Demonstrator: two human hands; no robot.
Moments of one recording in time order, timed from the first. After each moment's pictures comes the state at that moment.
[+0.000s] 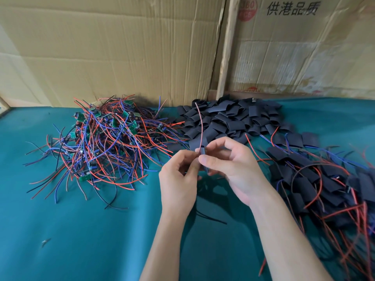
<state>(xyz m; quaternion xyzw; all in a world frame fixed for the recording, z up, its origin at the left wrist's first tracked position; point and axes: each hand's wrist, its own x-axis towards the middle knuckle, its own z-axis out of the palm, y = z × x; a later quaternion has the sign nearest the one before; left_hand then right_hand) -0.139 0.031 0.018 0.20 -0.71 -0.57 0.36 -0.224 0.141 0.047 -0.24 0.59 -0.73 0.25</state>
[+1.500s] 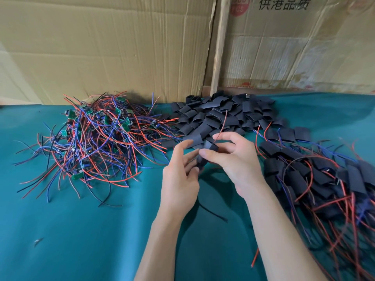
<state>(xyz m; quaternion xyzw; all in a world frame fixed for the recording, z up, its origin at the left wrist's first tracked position) -0.136 0.039 0.014 0.18 -0.75 -0.59 0.26 -0.233 0.142 0.040 -0.14 0.71 -0.68 0.13</state>
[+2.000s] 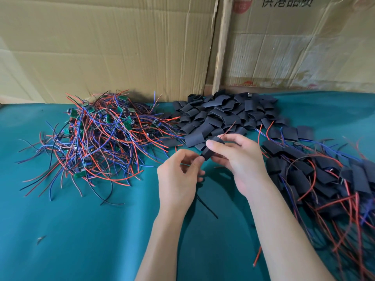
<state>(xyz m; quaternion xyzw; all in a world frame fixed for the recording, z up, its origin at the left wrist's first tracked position) -0.140 0.038 0.018 0.22 -0.71 -0.58 0.32 -0.235 0.141 0.043 -0.06 0.61 -0.77 0.18</state>
